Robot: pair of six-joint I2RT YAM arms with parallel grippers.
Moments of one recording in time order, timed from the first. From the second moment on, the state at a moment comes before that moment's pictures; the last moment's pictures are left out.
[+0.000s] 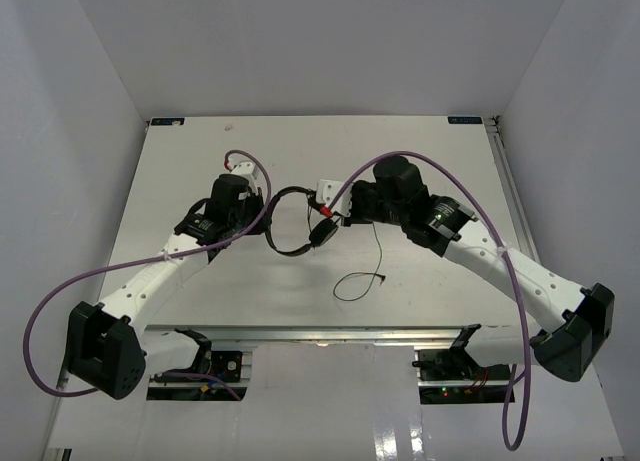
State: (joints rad) left arm -0.45 1.20 0.90 -0.37 -0.01 -0.40; right arm 0.83 1.28 1.23 -0.42 -0.21 -0.84
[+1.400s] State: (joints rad) left arm -0.25 1.38 1.03 -0.22 0.14 -0.92; right arm 0.74 1.05 1.08 -0.61 -0.60 -0.89
